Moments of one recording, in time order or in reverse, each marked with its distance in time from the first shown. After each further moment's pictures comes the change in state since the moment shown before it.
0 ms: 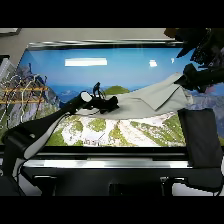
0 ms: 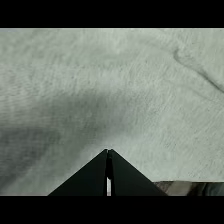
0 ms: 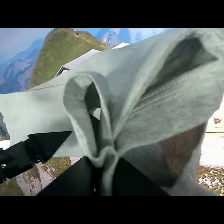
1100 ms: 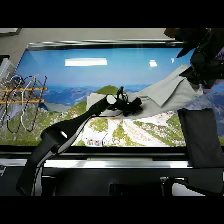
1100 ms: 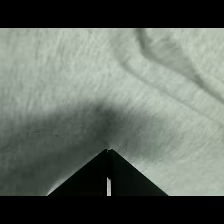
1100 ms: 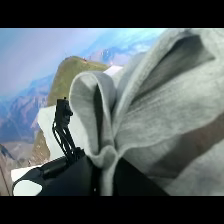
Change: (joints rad) left arm -0.153 -0.327 0.481 -0.063 -0.076 -0.194; right arm 0.001 0.073 0.031 0.008 -0.032 0.152
